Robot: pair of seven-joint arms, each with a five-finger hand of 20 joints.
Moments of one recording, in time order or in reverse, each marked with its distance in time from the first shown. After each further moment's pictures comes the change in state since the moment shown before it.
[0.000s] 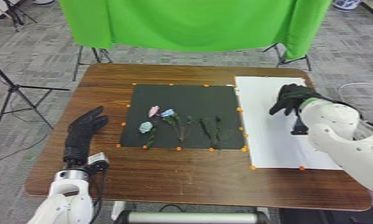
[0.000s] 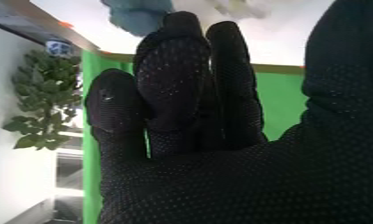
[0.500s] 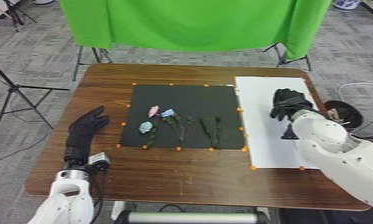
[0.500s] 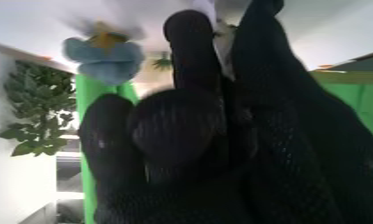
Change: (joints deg) left arm -0.1 0.0 0.2 -0.1 0.0 -0.1 -0.1; right arm -0.6 -0.4 -6.8 1.4 -1.5 16.2 -0.6
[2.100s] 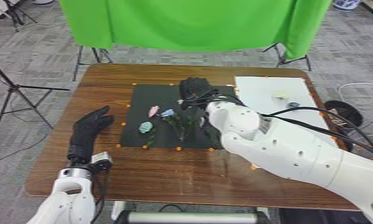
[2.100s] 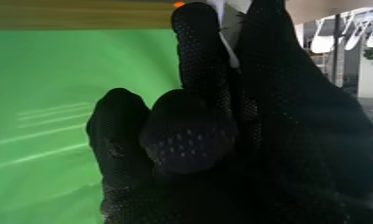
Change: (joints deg) left arm -1.1 0.4 0.9 0.5 0.1 -1.7 -0.3; right arm 21.5 -22.8 -24.0 2.0 0.8 1.7 -6.3
